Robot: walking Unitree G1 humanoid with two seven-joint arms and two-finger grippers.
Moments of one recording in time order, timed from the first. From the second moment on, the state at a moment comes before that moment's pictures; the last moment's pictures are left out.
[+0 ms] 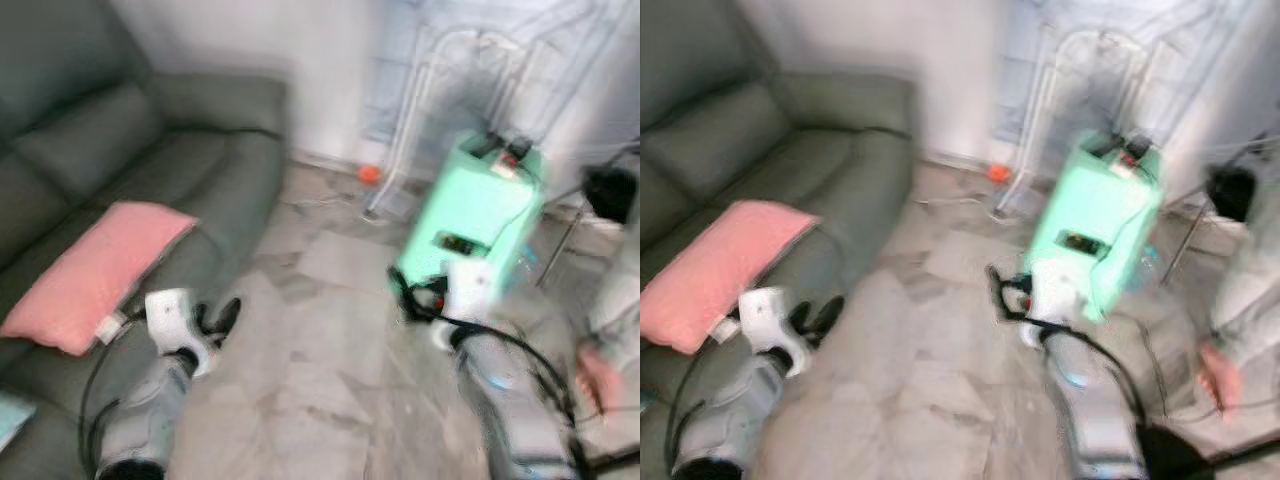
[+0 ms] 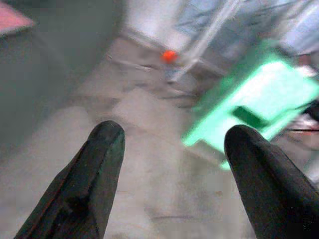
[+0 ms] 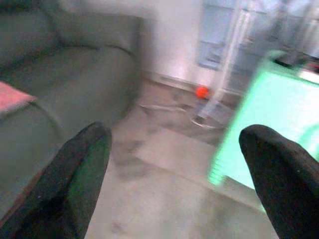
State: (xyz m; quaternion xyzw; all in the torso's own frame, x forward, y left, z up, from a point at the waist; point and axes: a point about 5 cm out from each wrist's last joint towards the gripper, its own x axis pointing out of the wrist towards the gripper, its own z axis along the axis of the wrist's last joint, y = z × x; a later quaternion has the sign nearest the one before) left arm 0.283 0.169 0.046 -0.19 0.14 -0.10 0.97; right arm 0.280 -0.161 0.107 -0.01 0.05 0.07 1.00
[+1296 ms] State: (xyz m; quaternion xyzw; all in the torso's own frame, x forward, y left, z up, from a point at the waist) left arm 0.282 0.186 0.050 -0.18 0.14 -0.09 0.97; right arm 0.283 -0.141 0.111 0.00 0.04 0.09 0.99
